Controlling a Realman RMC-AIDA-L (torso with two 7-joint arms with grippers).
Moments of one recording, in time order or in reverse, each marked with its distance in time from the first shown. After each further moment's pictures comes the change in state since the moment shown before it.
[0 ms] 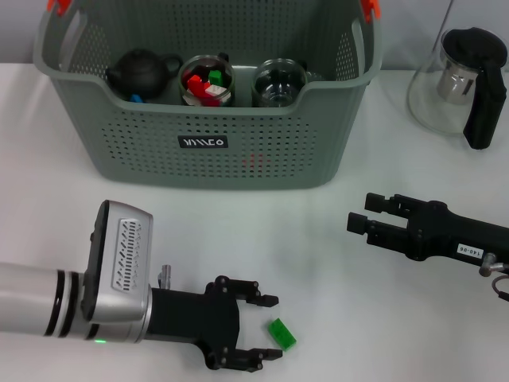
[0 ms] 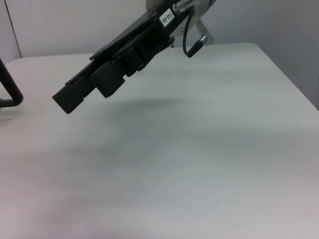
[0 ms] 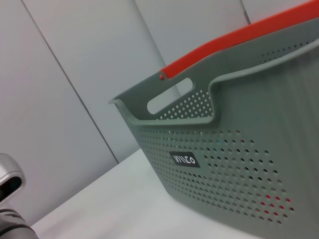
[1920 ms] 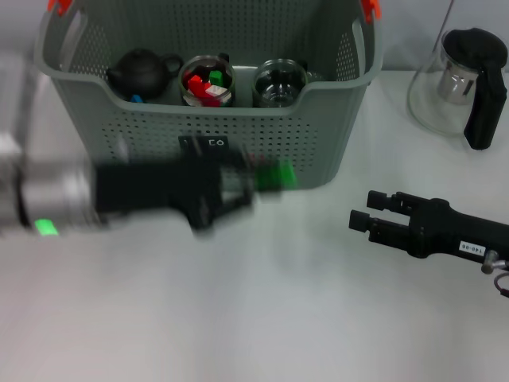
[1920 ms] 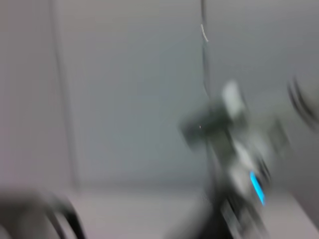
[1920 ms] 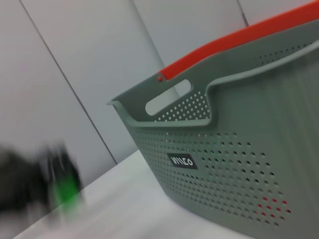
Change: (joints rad) left arm -0.038 0.024 -0.240 0.245 -0.214 0.375 -0.293; right arm 0.003 -0.005 0.001 0.000 0.002 0.000 0.000
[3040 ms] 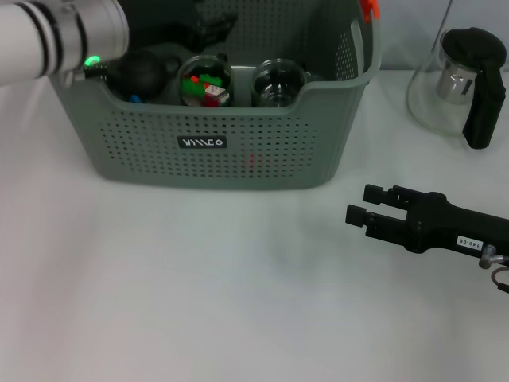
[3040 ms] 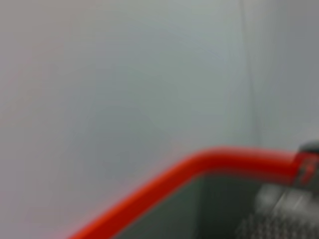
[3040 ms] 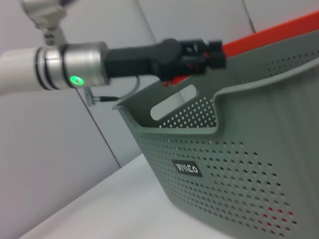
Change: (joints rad) left arm -0.148 -0.012 0.157 0.263 0.160 -0.806 -0.445; right arm 0.009 0.003 0.001 -0.008 0.005 -0.007 -0.004
